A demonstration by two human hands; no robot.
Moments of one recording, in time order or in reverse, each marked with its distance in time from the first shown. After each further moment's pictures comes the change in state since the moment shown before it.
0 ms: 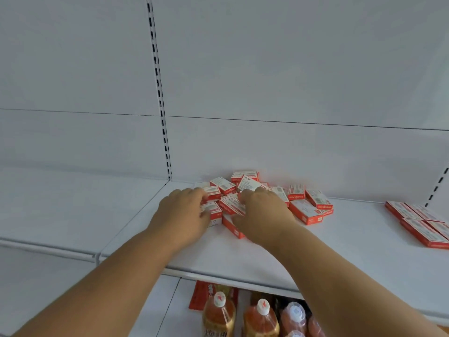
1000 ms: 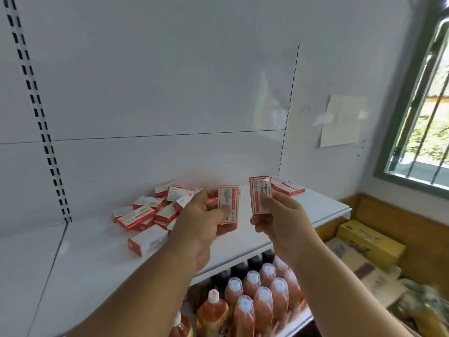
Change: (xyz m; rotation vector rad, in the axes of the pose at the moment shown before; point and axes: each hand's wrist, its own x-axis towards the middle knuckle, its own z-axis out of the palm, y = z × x) left_hand -0.024 0.068 -0.015 -1.570 -0.578 -0.003; right_hand -0.126 -0.028 -0.044 1.373 0.743 0.680
